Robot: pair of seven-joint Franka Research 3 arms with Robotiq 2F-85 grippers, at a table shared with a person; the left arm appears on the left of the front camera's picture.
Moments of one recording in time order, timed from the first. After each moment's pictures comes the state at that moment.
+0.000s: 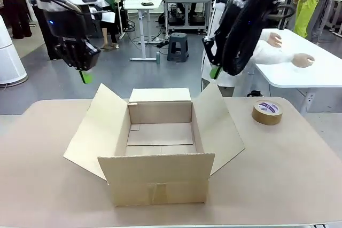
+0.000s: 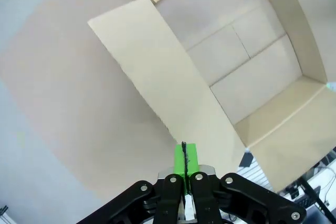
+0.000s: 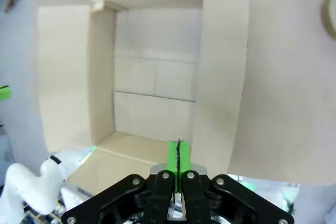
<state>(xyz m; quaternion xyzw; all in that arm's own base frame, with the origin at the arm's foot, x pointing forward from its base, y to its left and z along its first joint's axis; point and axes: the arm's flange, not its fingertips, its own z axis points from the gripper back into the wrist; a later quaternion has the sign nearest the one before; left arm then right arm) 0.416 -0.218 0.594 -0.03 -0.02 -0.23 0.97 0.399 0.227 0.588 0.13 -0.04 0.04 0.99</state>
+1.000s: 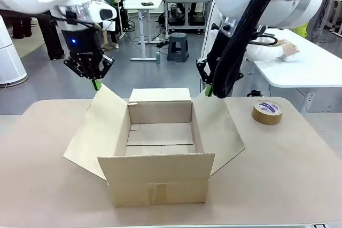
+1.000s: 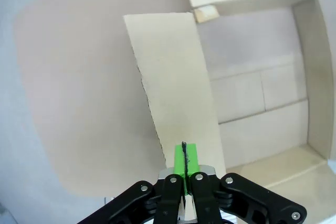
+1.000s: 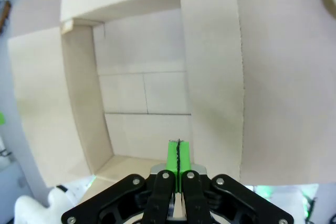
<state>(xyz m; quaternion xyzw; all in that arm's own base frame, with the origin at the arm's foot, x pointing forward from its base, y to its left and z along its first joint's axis) 0.417 -0.238 0.557 0.01 -0.08 -0.05 1.00 0.409 0.236 0.531 0.13 -0.04 -0.04 0.99</state>
